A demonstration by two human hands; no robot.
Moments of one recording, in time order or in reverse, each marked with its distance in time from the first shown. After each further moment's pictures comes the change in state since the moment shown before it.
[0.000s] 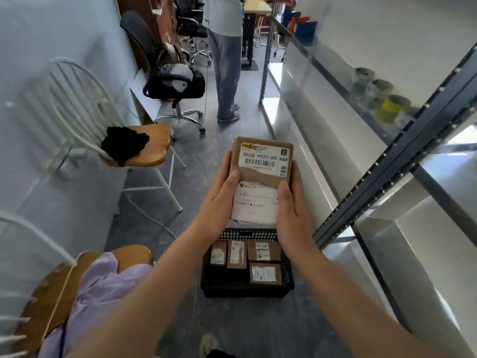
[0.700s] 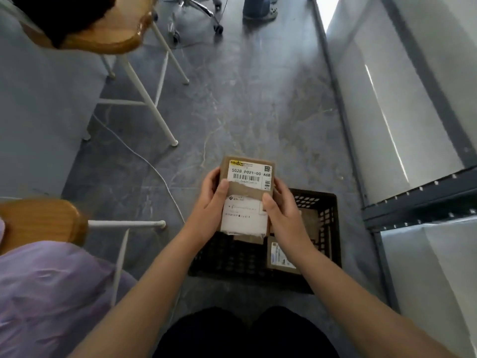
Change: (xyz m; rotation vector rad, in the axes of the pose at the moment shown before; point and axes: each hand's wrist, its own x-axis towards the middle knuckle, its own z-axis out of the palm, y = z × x) left_hand 0.112 -0.463 -0.083 0.079 0.207 -0.355; right_hand 0.093 0.477 0.051 0.009 -0.243 0.466
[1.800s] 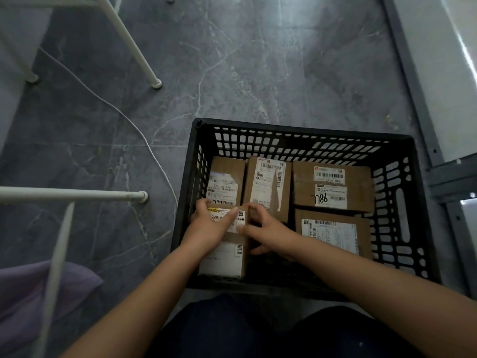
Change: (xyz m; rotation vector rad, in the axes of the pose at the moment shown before) left_hand 0.067 -0.281 -0.017 0.509 0.014 -0.508; right_hand 0.092 0.278 0.026 -0.177 -0.385 0.568
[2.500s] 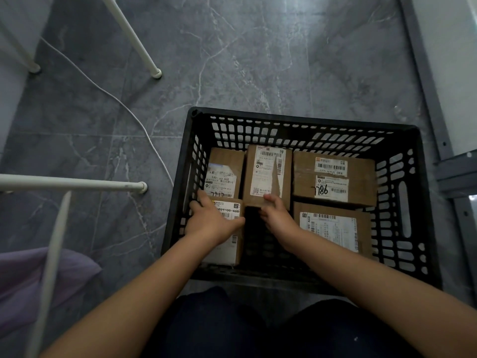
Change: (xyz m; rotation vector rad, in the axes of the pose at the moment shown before) left_hand 0.002 0.011 0.025 0.463 0.065 -0.102; right_hand 0.043 0.037 -0.021 0.247 0.290 0.029
